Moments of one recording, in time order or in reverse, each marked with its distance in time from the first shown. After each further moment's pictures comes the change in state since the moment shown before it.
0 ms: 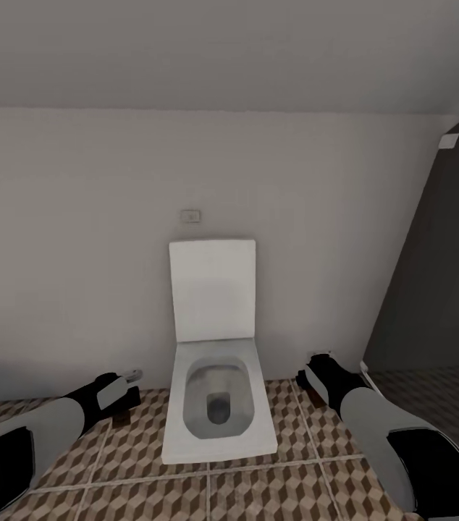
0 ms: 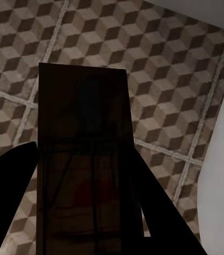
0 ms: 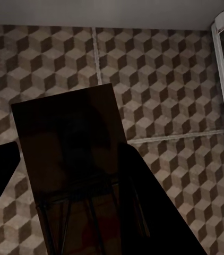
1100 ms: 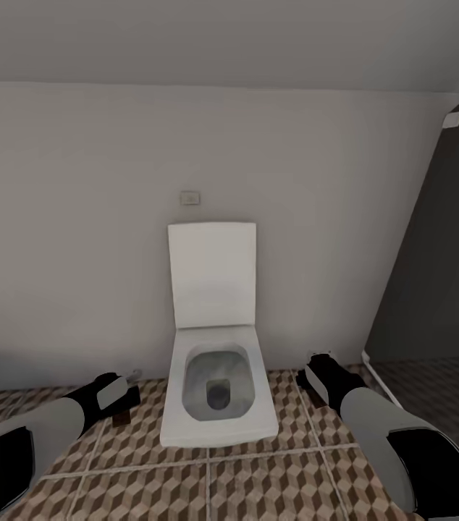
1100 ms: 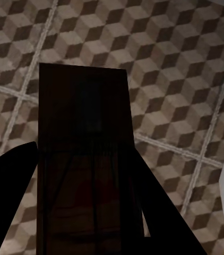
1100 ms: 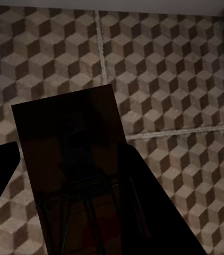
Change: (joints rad) left arm 0.000 0.000 0.001 0.000 0.000 0.000 0.000; right arm 0.000 0.000 0.001 0.000 0.000 0.000 0.000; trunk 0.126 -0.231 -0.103
